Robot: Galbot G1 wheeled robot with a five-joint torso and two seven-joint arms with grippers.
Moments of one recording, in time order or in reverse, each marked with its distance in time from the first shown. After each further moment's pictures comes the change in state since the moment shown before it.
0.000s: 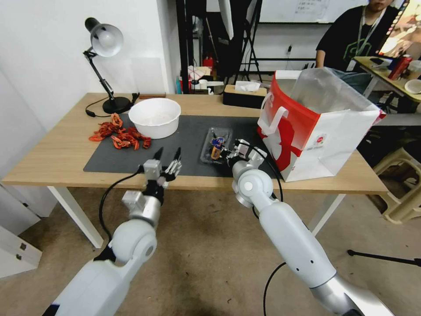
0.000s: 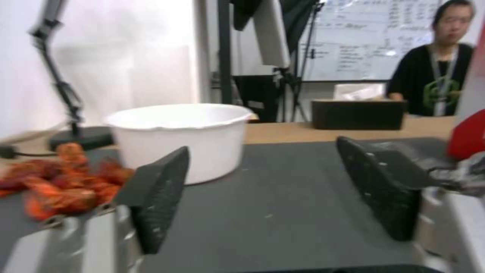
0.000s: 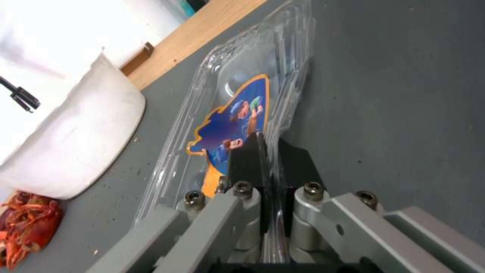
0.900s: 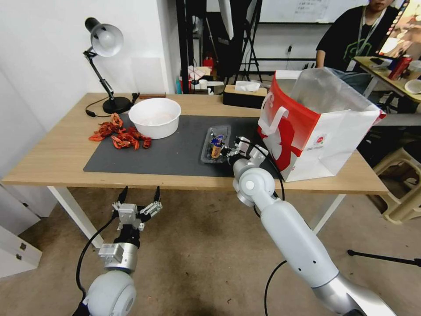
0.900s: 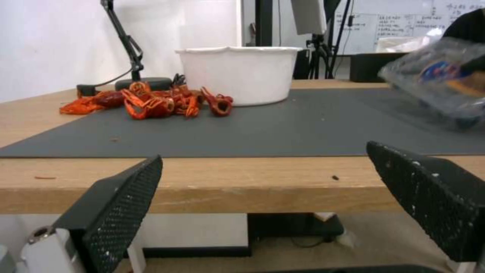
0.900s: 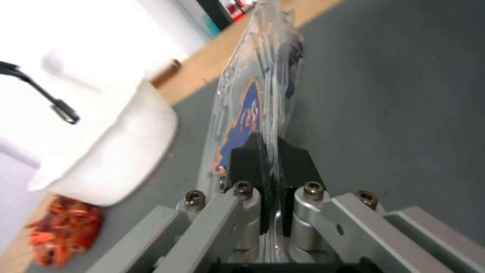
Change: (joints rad) left arm 0.282 -0.023 -0.118 0.026 0.045 -0.177 0.017; right arm 0.003 -0.030 0.006 0.085 0.022 -0.004 -0.006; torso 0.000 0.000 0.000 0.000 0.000
